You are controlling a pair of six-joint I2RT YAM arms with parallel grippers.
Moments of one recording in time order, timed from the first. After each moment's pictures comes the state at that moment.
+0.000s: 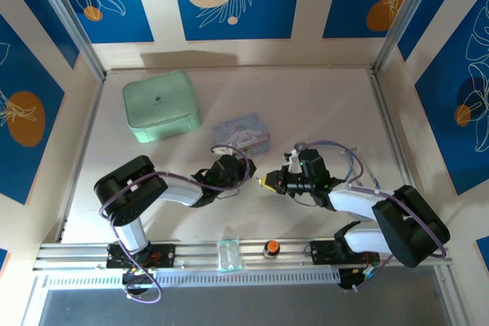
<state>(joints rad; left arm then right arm) -0.94 1.74 0.63 0.62 -0.13 -1.16 0.51 1.27 0.30 0.35 -0.63 1.10</state>
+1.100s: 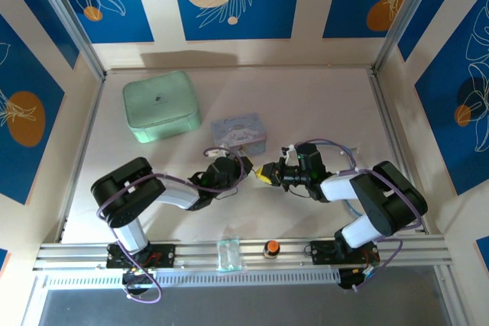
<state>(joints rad) -0.94 1.72 0.57 0.72 -0.19 -1.31 0.48 1.51 0.34 0.61 -0.72 1.27</state>
